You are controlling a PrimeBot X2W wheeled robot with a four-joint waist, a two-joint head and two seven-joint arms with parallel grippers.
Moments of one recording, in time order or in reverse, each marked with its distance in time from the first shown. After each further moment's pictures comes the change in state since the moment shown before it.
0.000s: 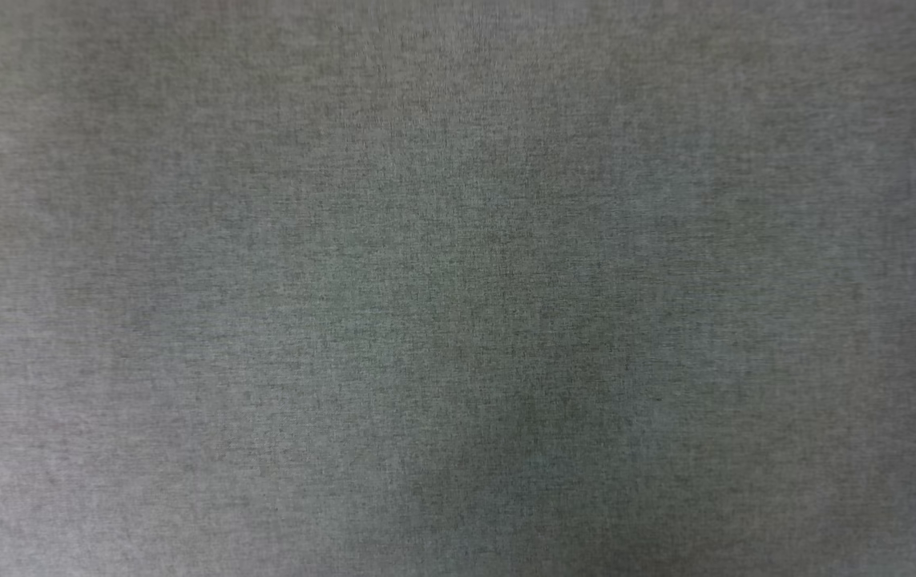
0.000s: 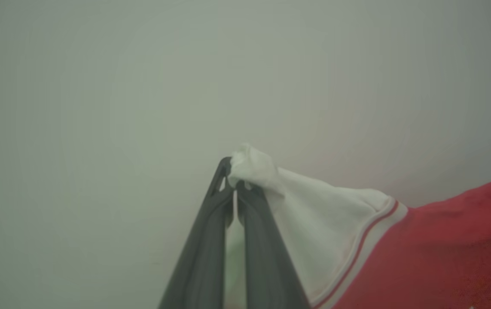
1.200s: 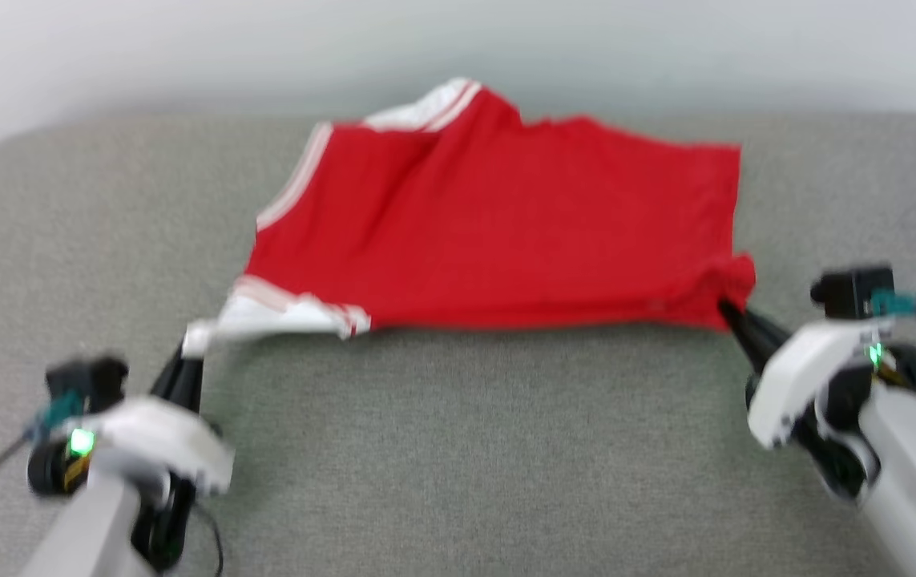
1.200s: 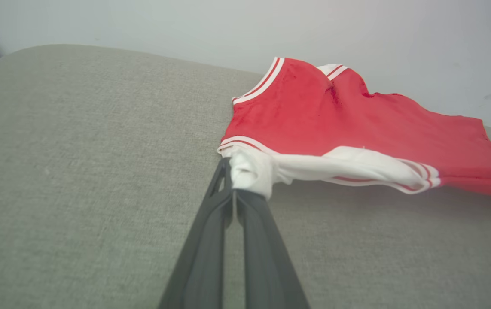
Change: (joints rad) left arm 1.243 -0.009 -0.074 -0.050 -0.299 0.021 -0.089; right arm 0.992 -0.114 0.404 0.040 0.292 0.000 -0.070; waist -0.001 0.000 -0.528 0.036
